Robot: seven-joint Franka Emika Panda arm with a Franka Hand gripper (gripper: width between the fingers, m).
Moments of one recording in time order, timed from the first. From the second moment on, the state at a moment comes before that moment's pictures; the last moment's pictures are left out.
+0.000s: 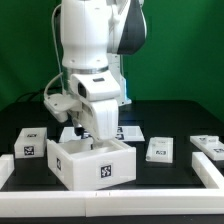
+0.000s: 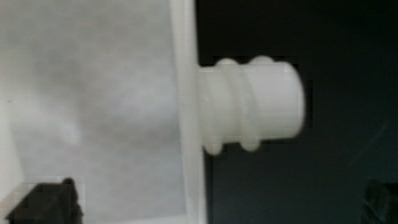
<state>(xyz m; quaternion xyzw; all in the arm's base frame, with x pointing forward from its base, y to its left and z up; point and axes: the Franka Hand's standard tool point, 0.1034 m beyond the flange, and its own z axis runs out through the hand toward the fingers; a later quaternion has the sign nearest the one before) 0.443 -0.057 0.021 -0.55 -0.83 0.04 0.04</state>
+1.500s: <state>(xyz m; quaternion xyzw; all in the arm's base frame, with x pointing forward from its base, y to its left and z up) 0.454 -0.045 0.022 -0.60 -0.80 0.03 0.03</state>
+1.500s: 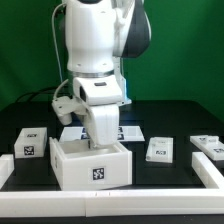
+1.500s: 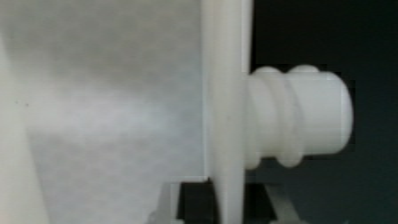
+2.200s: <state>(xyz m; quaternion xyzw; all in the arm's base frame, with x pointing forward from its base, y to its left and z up) 0.512 0.053 0.022 -0.70 -0.71 0.00 0.02</state>
